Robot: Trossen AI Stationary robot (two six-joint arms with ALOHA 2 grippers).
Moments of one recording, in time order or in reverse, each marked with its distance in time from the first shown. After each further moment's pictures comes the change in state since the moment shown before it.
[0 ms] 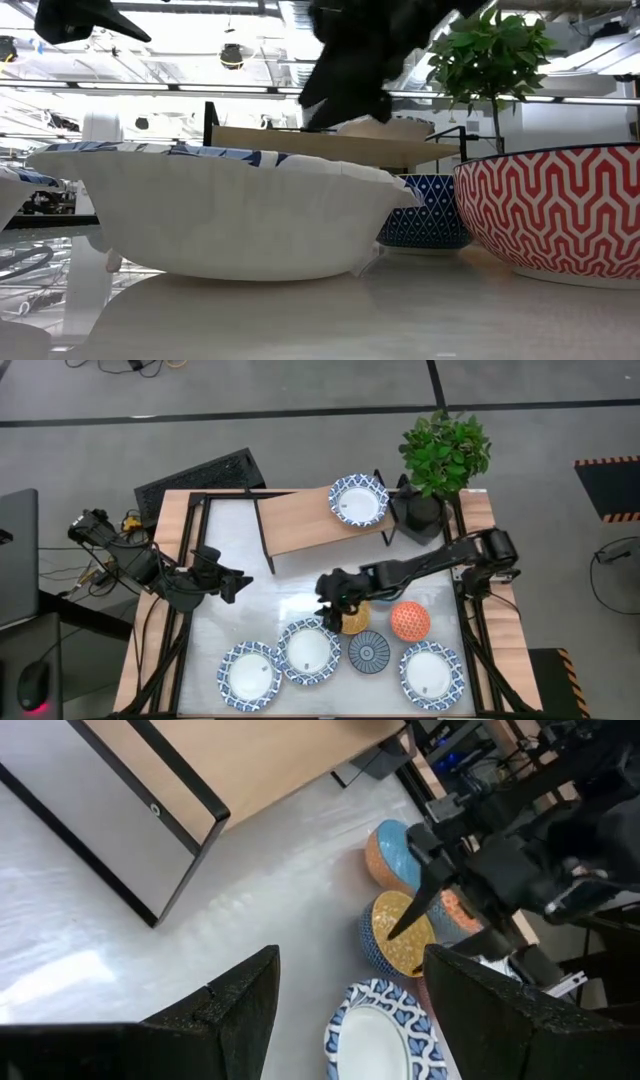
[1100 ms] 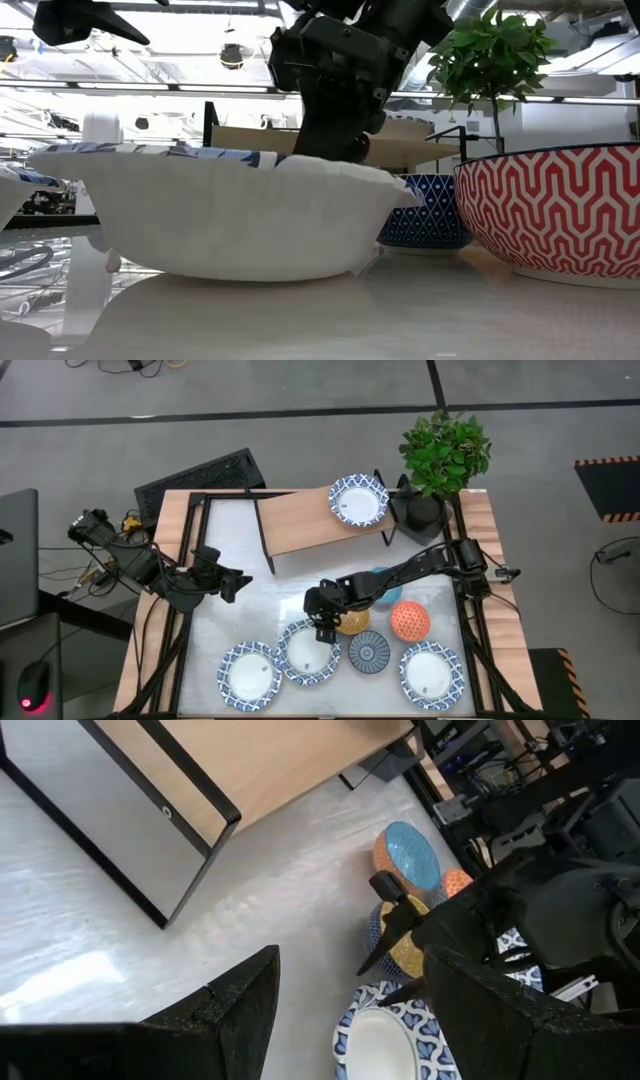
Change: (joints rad) left arm 0.000 0.000 0.000 -0.022 -0.010 -0.011; right arm 0.008 0.213 0.146 -0.129 -0.050 -0.131
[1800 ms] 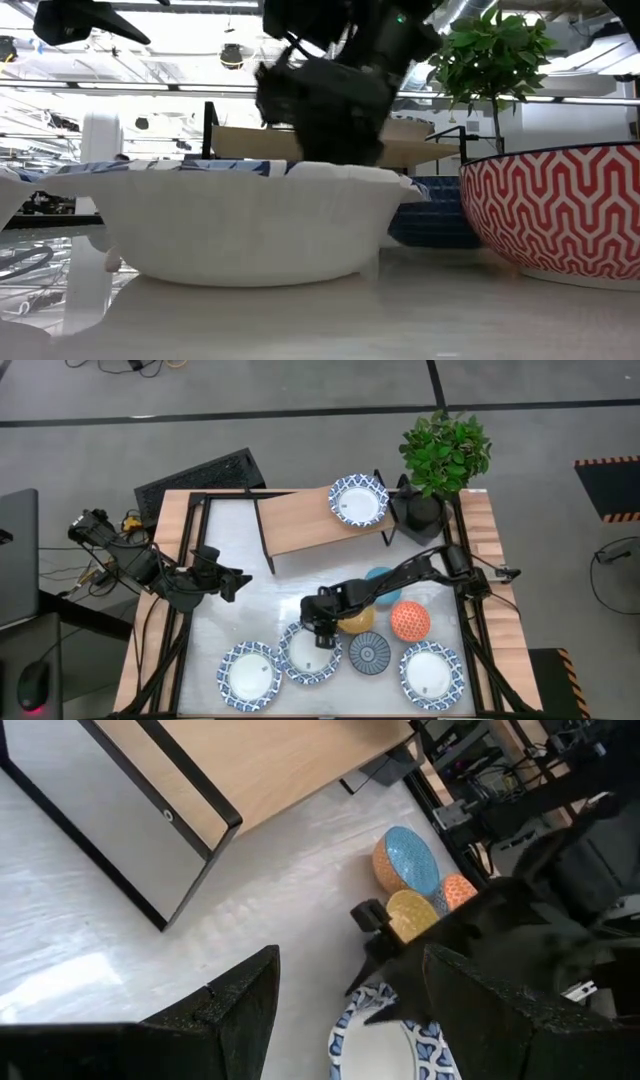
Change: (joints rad) left arm 0.000 0.000 0.000 0.001 -0.012 -0.008; right arm 0.021 0.117 0.088 -0.061 -0.017 -0.015
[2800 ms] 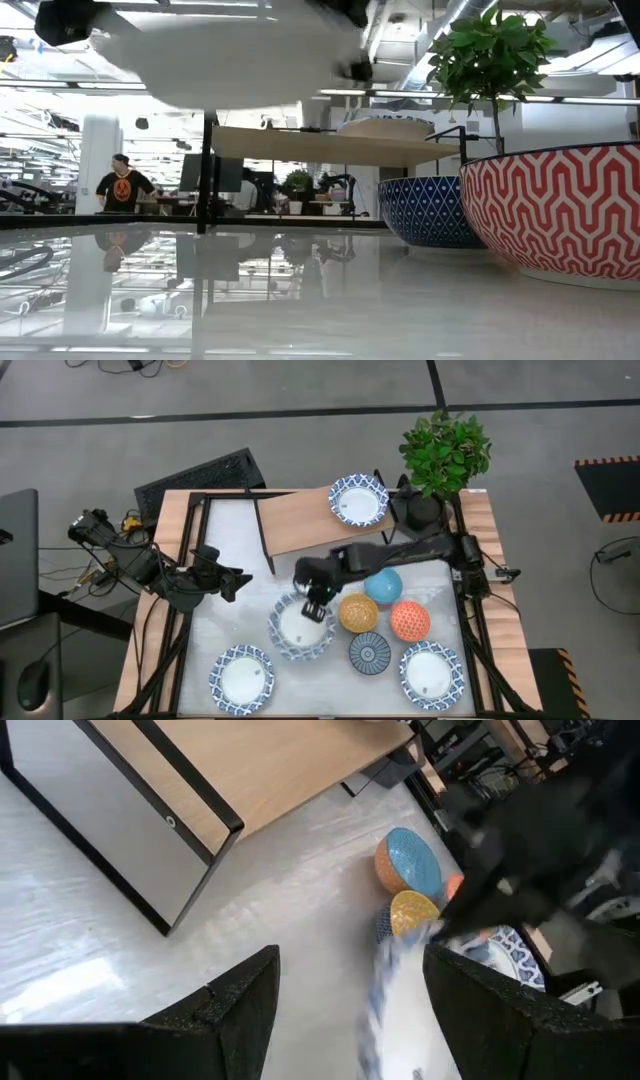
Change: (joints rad) left arm 0.000 0.000 0.000 -0.002 -0.005 0.013; right arm -0.123 -0.145 0.353 -0.457 -0.018 0.263
